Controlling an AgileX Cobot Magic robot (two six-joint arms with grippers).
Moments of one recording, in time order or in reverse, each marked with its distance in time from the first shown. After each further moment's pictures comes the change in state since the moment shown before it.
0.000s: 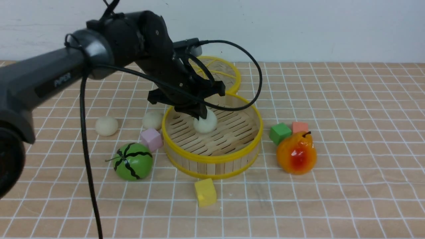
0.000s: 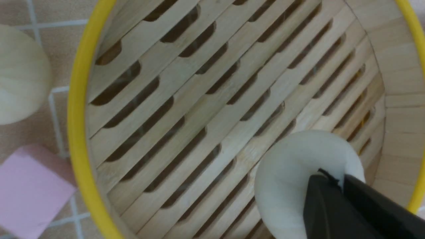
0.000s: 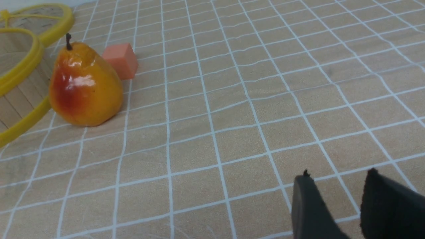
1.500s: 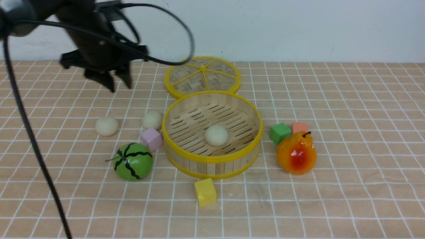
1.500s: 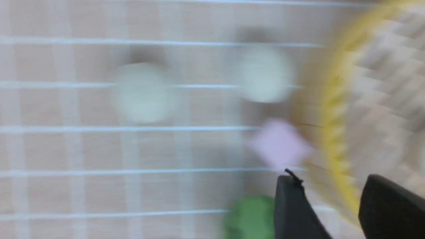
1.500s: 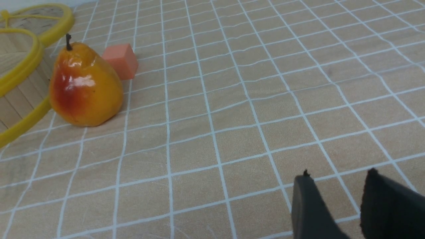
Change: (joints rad) right arm 0.000 0.000 0.000 0.000 0.000 0.000; left arm 0.250 -0.078 -0.154 0.234 0.317 -0.067
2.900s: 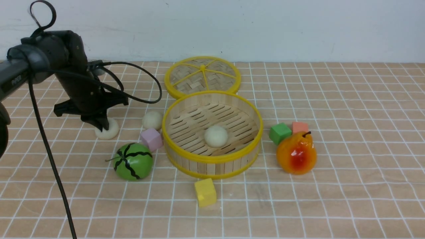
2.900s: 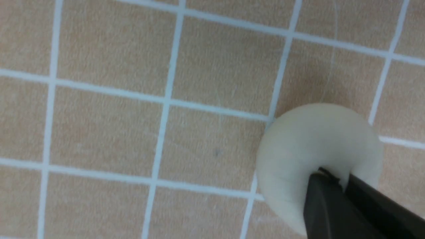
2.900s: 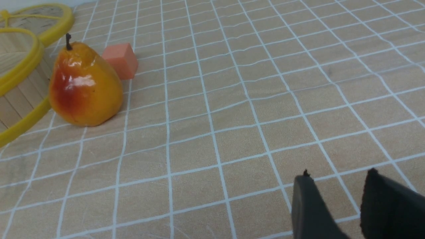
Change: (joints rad) right arm 0.000 0.000 0.000 0.000 0.000 0.000; left arm 0.122 0.259 0.026 -0.008 -0.150 0.011
